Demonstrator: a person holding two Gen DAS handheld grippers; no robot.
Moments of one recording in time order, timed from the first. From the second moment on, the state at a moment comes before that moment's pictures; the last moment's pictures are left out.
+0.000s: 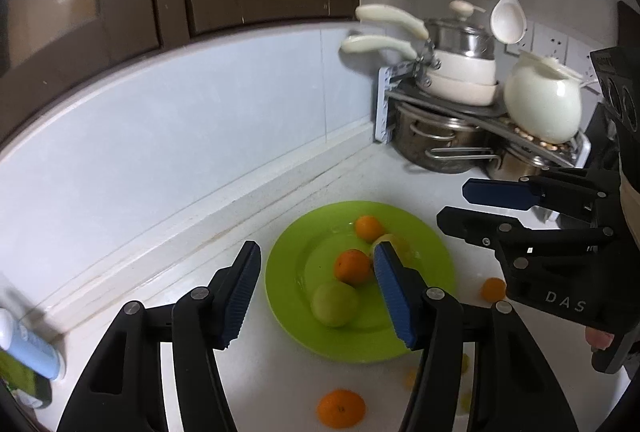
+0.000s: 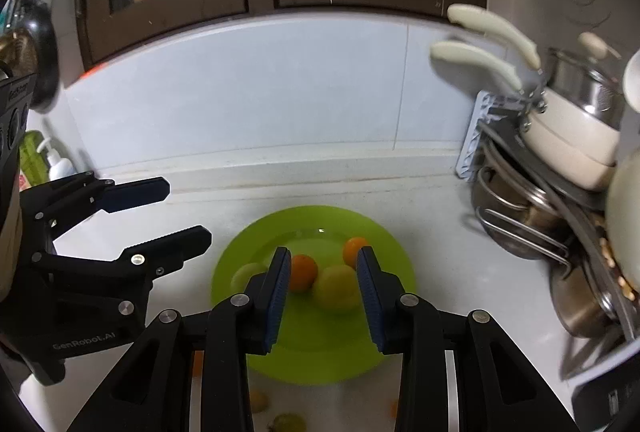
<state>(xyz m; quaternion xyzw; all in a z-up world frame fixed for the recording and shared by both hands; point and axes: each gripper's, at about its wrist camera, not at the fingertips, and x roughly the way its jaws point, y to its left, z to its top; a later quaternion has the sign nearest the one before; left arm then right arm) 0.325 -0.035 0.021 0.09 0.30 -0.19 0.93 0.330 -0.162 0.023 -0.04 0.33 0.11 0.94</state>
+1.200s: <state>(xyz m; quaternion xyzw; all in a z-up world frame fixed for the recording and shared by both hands) 0.179 0.027 0.023 0.06 0.26 -0.16 0.95 0.164 -0.131 0.006 -0.01 0.28 0.05 0.96</state>
